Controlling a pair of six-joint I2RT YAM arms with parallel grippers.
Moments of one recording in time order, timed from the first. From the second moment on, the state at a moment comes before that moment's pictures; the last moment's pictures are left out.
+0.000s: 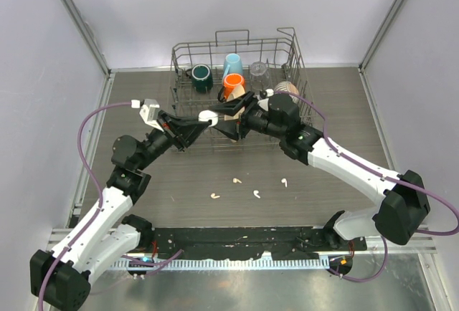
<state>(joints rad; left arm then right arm) -0.41 0.81 0.58 0.52 0.47 -0.55 0.74 1.35 1.07 0.13 -0.32 1.79</state>
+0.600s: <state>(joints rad) -0.41 0.81 0.58 0.53 0.46 -0.55 0.75 1.36 1.07 0.19 -0.35 1.81</state>
